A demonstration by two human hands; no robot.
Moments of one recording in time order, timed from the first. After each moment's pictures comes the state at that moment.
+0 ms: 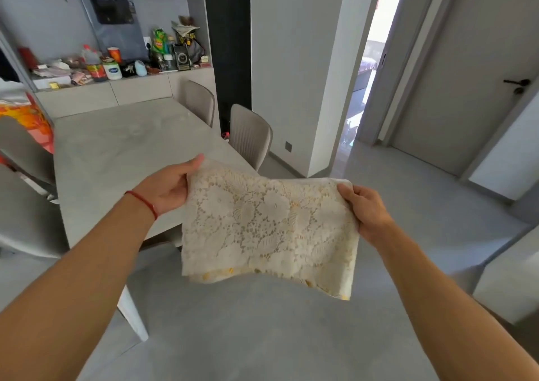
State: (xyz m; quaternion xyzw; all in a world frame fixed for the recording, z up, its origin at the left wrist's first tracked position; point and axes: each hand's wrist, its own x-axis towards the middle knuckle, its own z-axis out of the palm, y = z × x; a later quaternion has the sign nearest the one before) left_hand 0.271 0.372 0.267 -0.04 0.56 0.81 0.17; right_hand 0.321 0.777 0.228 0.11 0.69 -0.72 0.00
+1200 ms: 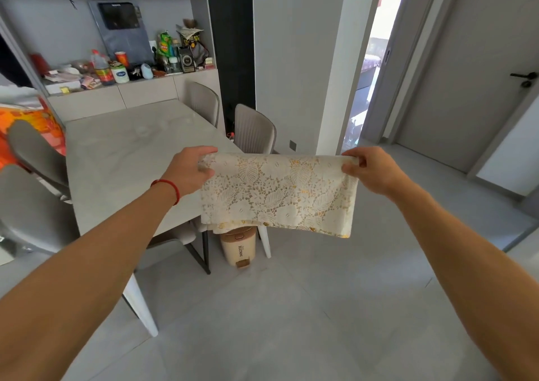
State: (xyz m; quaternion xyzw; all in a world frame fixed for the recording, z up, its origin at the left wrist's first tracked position) left_hand 0.285 0.392 0.290 0.03 0.92 0.38 -0.06; right_hand 0.305 0.790 0.302 -0.01 0.94 -0.34 -0.05
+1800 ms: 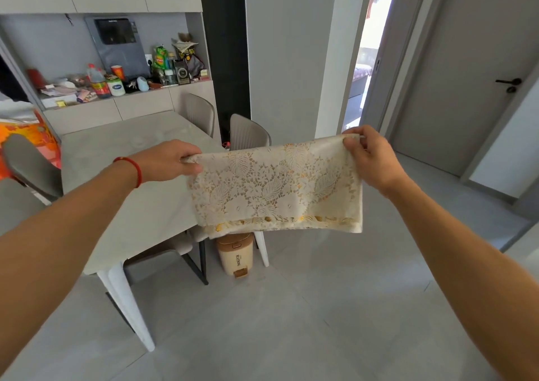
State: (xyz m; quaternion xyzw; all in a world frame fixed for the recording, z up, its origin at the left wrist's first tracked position) left_hand 0.285 0.370 0.357 0.16 0.97 0.19 0.06; right_hand 0.327 0.777 0.337 -0.02 0.87 -0.45 -0.18
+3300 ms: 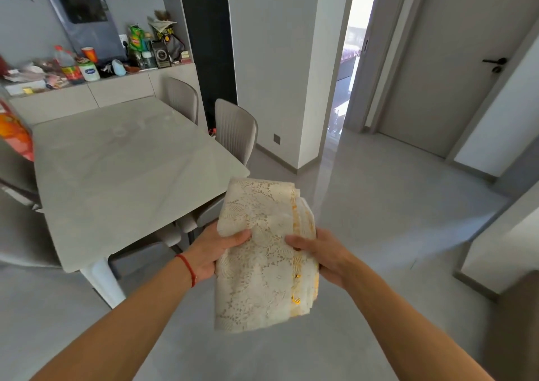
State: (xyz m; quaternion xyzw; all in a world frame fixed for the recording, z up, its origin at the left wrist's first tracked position) left_hand 0.355 0.463 0.168 -0.03 0.59 0.75 0.29; right_hand 0.401 0.726 0.178 0.08 0.58 -0.78 0.23
